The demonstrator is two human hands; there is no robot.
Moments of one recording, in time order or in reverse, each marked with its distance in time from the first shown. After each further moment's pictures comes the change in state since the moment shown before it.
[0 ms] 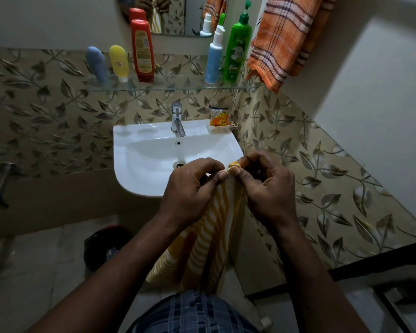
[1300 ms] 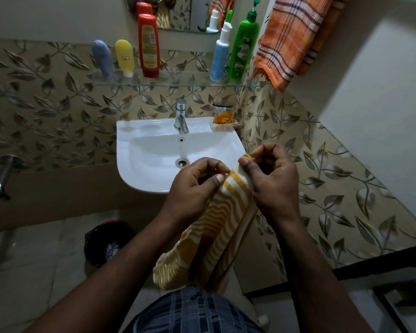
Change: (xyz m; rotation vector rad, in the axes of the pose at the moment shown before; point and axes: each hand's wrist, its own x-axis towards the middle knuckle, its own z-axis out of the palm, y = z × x) left_hand -0.011 -0.002 0.000 -0.536 -0.098 -0.327; right_hand 0.006 0.003 0.007 0.108 0.088 0.170
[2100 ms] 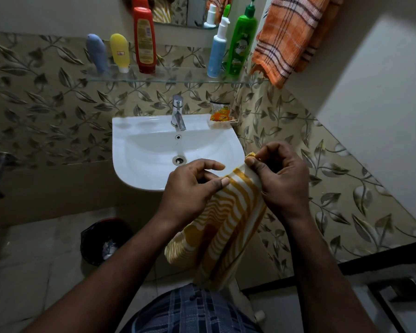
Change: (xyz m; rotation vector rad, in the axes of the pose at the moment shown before) left_hand -0.001 0.000 0.001 0.160 0.081 -0.086; right_hand 0.007 0.007 -0.020 -0.096 -0.025 -0.097
